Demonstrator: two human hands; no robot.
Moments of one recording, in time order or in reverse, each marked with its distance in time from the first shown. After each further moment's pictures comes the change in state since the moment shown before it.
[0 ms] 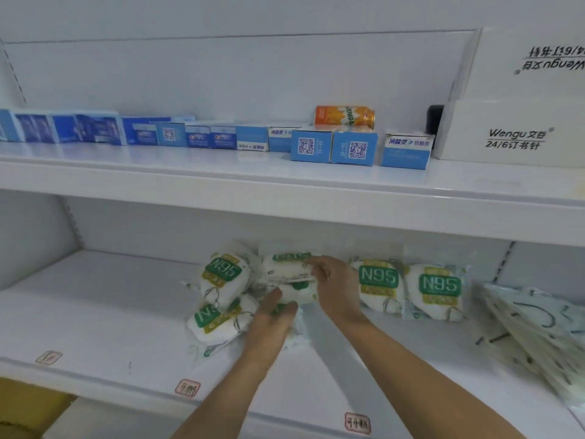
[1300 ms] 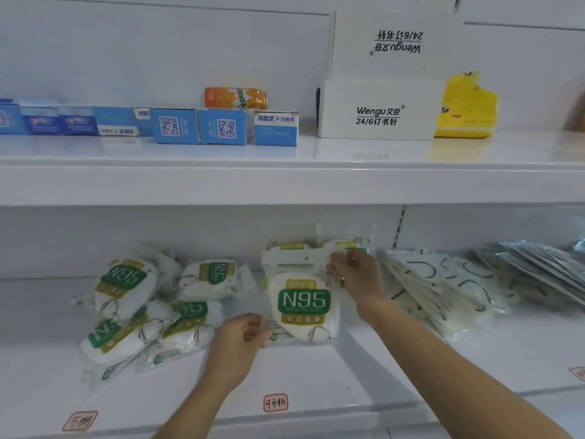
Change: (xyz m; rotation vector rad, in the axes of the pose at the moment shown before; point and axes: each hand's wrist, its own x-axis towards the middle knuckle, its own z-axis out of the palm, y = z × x) left_hand -0.017 -0.031 0.076 0.259 -0.241 0.176; right_hand -0.028 0.063 -0.171 0.403 0.106 0.583
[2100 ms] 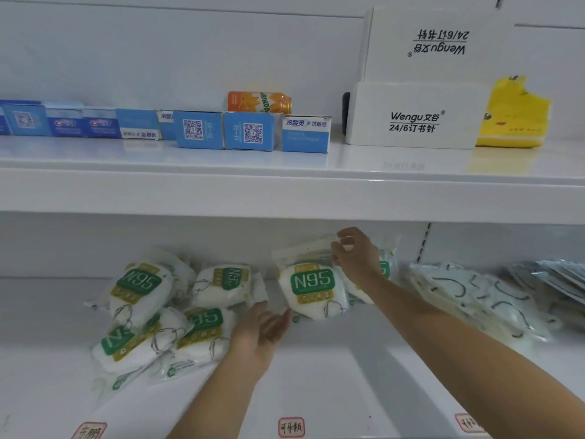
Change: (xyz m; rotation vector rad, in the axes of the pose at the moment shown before) left_hand 0.044 0.034 0.010 -1.262 0.219 -0.595; right_hand 0.091 0.006 0.041 -0.426 0.059 -0.283
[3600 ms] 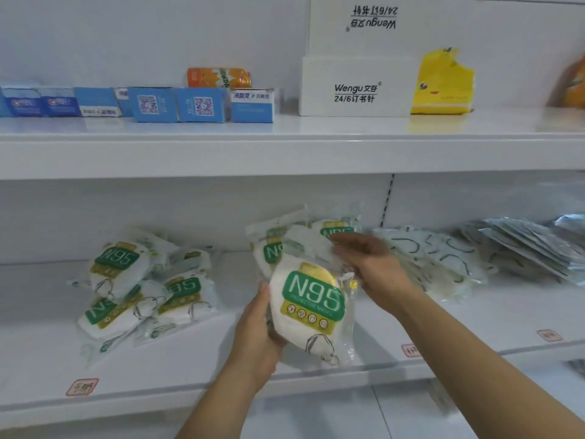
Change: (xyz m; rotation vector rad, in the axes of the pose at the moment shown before) left_hand -0.117 -0.049 0.013 0.250 -0.250 0.046; right_hand -0.129 -0.016 -0.111 0.717 -0.237 0.250
